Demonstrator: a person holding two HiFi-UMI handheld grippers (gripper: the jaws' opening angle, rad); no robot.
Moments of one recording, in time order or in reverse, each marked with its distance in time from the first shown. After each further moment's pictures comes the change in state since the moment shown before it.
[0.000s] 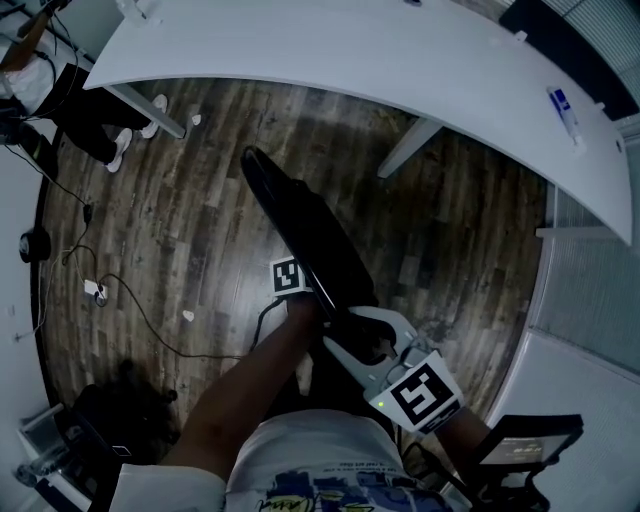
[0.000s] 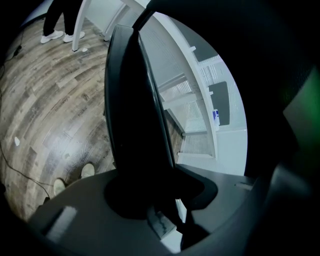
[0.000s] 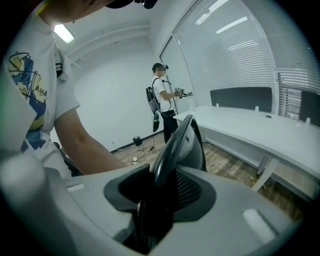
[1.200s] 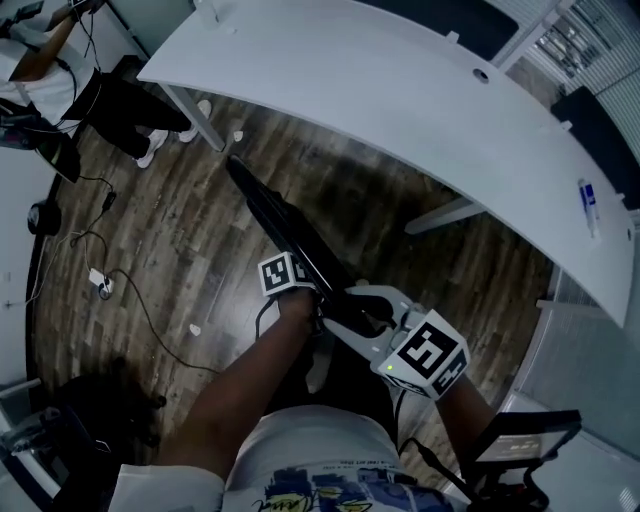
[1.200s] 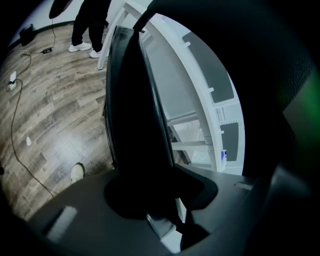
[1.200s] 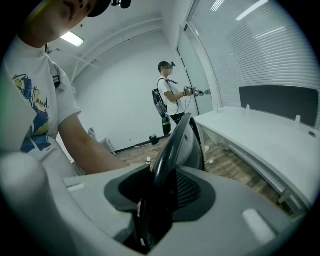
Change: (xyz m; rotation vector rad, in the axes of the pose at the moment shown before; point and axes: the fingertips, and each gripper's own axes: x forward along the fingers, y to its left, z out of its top) left arm -0.076 0.058 0.143 -0.211 -0.227 0.053; right arm 0.117 -0.059 0.104 -0.106 0.044 0.260
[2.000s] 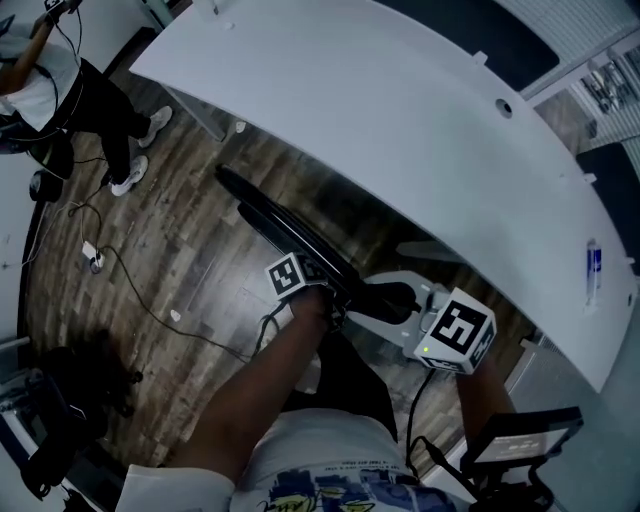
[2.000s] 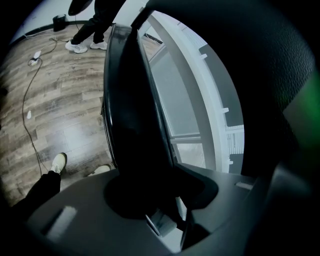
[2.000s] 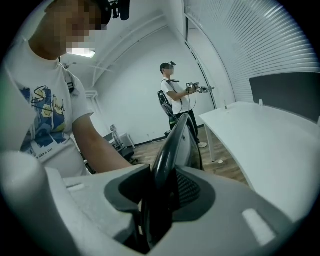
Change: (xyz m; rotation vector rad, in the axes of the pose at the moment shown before) left arm 0.089 -0.069 0.073 -0.243 -0.174 0.056; right arm -0.052 -0.157 0.008 -0.085 0.050 0.272
